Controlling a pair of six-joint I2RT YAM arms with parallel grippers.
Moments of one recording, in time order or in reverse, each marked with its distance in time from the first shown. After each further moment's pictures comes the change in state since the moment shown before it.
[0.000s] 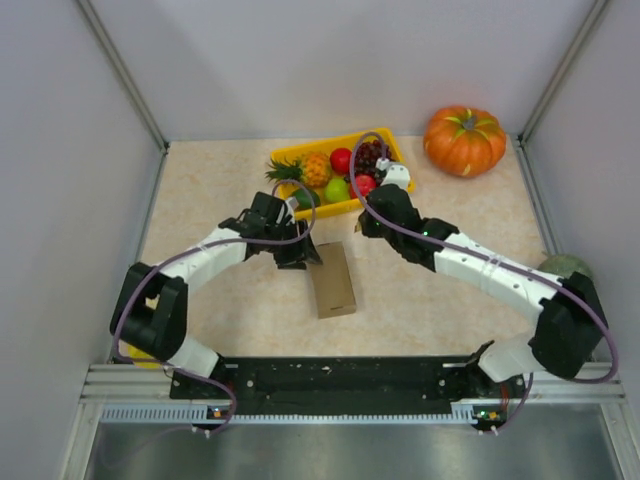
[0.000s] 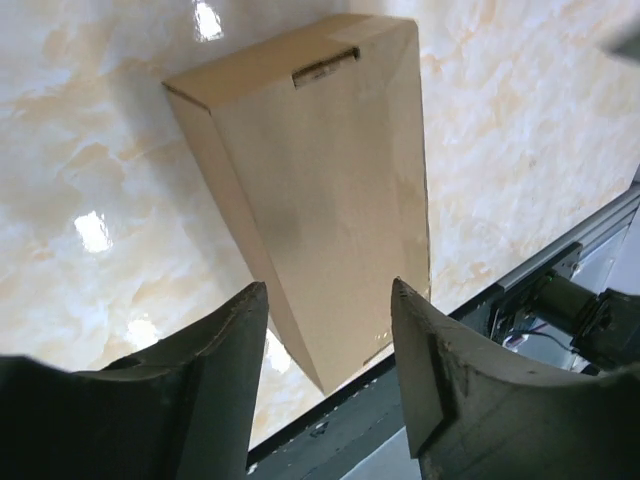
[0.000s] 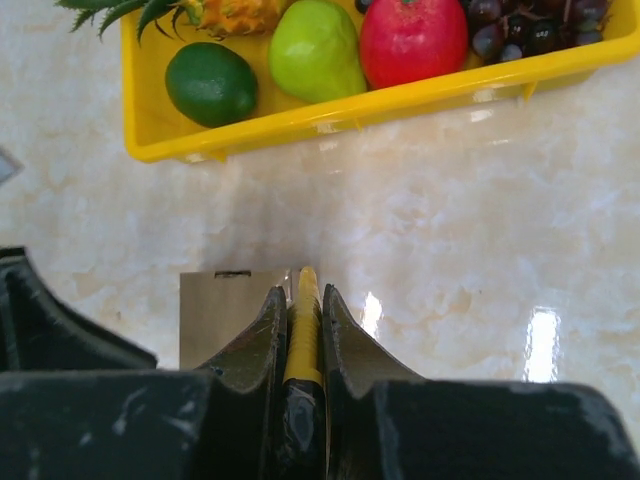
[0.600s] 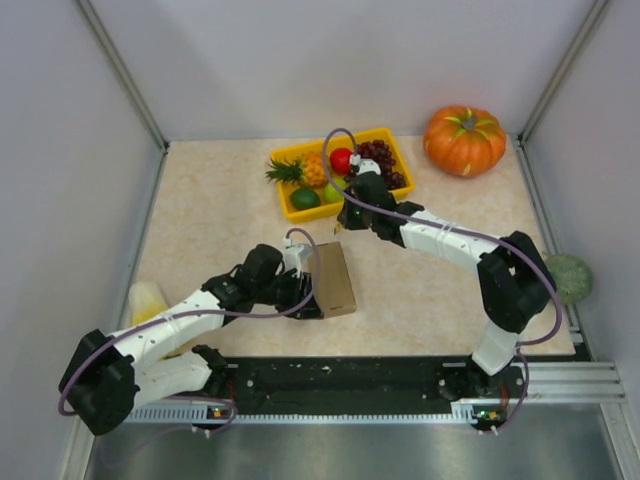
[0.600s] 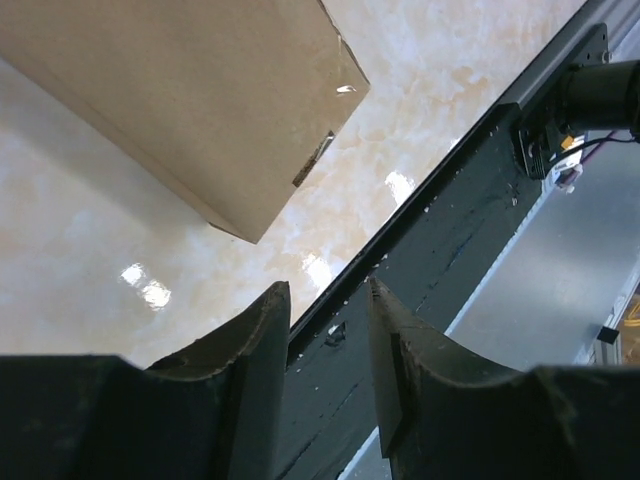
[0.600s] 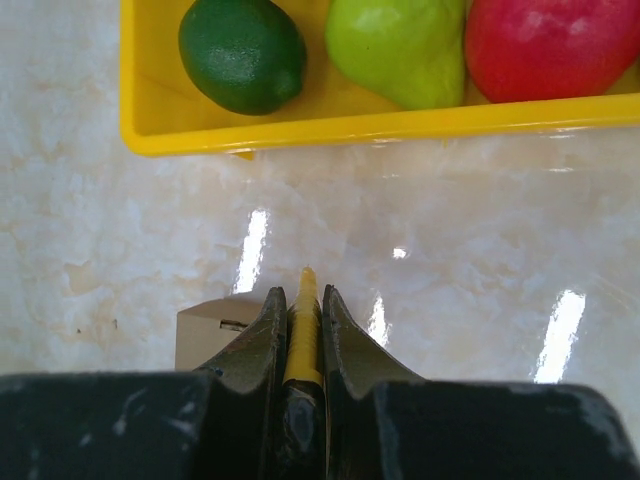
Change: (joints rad) left arm -0.244 -0.497 -0.415 0.134 0.041 0.099; right arm -0.099 0.349 0.136 0.136 -0.260 -0.061
